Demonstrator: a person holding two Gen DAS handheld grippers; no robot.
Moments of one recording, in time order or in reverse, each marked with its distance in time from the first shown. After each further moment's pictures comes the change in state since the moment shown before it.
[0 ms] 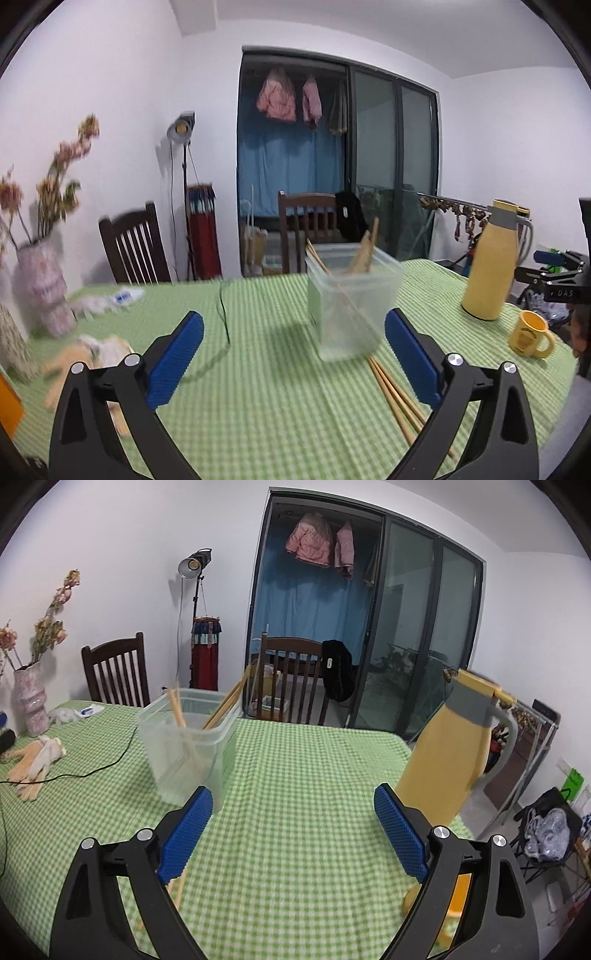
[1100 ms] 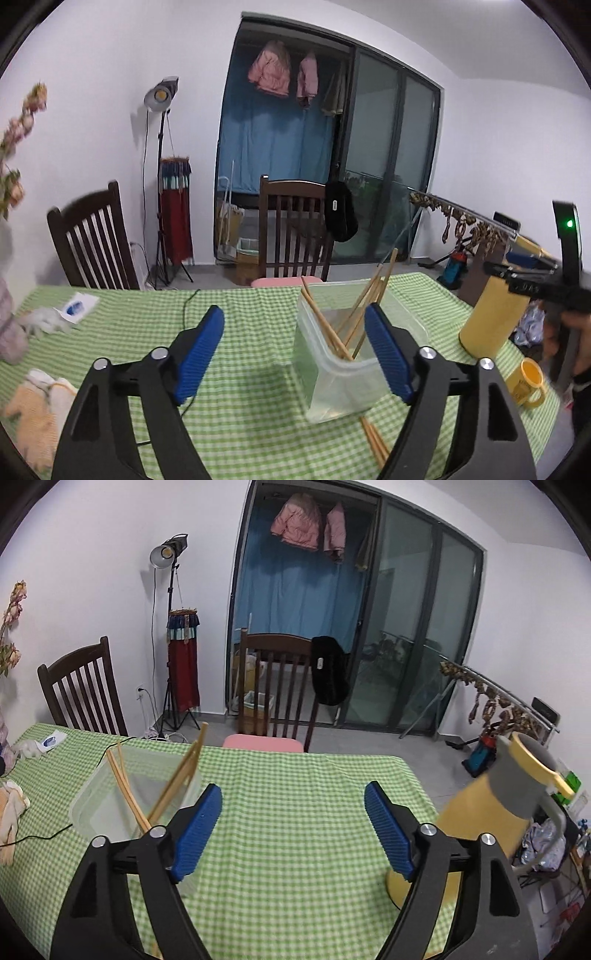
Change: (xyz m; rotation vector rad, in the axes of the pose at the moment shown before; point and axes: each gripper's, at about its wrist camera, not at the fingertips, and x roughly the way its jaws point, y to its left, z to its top) left arm 0.142 0.024 0.095 -0.060 0.097 -0.101; right arm 0.119 -0.012 0.109 0.019 0.067 -0.070
